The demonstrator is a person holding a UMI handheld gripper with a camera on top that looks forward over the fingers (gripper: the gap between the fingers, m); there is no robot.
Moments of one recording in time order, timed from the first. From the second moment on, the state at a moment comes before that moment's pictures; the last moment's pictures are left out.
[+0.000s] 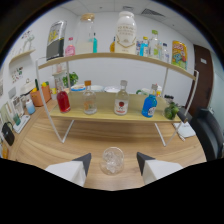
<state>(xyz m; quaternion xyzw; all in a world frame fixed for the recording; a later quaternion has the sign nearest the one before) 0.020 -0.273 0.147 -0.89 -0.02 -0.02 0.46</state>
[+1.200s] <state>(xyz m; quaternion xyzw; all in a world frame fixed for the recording) -0.053 -0.102 0.192 -0.79 0.01 0.01 0.61</state>
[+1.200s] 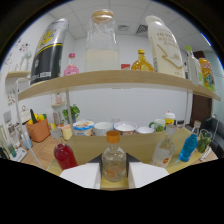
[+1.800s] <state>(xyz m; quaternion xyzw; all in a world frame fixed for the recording) -0.076 -0.187 0.175 -0.80 0.02 0.04 0.59</state>
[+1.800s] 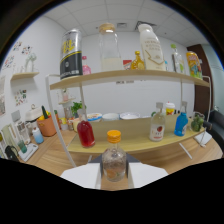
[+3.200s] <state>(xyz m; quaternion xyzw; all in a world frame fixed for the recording) -0.057 -0.211 0.182 -0.70 0.33 0.34 0.54</state>
